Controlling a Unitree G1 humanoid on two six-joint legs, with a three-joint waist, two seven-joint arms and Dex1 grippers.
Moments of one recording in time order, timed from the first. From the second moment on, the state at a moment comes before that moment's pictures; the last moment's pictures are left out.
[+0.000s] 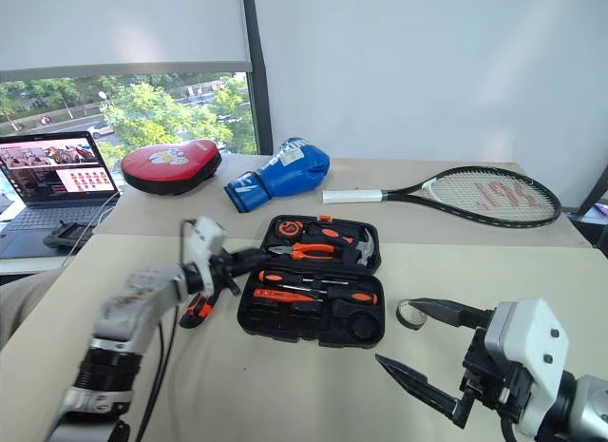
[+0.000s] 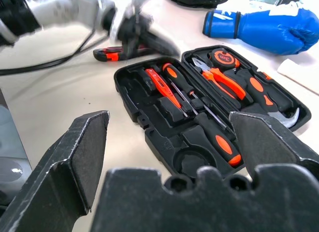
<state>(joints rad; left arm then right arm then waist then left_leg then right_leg) -0.51 0.46 0.11 -0.09 -0.33 0.69 -0.72 0.54 -0.93 -0.75 -0.97 1.02 0.49 0.68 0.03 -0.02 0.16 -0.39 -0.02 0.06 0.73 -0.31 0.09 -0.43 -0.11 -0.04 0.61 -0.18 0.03</state>
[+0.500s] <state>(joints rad) -0.30 0.43 0.17 -0.38 -0.30 1.20 -0.31 0.42 -0.96 -0.67 -0.89 0.99 0.52 0.76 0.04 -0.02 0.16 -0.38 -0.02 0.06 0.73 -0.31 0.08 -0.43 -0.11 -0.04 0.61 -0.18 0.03</state>
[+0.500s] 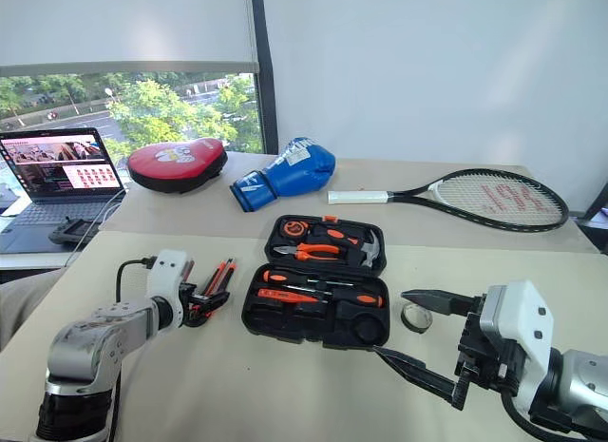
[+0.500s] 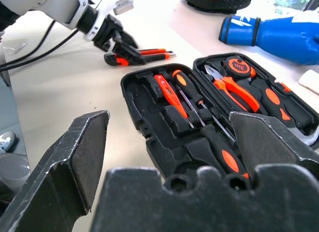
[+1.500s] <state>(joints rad) -0.74 0.63 -0.45 0.17 -0.14 0.26 -1.40 0.61 -0.87 -0.84 -1.03 1.01 0.54 0.71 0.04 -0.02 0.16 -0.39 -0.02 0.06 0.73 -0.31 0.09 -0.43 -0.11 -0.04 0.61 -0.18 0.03</state>
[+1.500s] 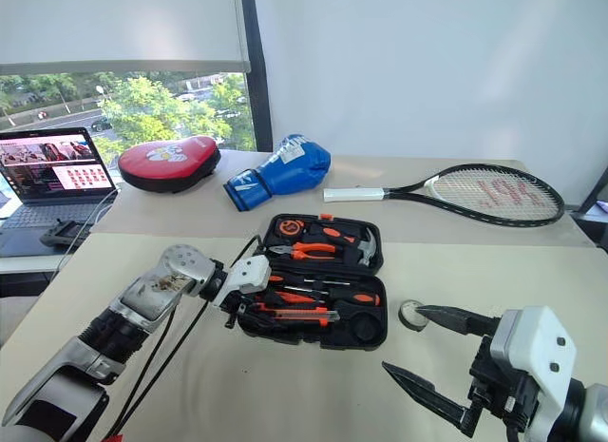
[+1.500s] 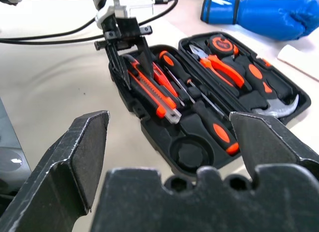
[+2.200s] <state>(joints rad) -0.56 0.55 -0.12 -0.03 -0.49 0.60 -1.25 0.60 -0.89 -0.84 -1.03 1.01 0.54 0.70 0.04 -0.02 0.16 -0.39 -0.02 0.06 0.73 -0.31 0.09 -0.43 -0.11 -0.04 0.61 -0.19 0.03</state>
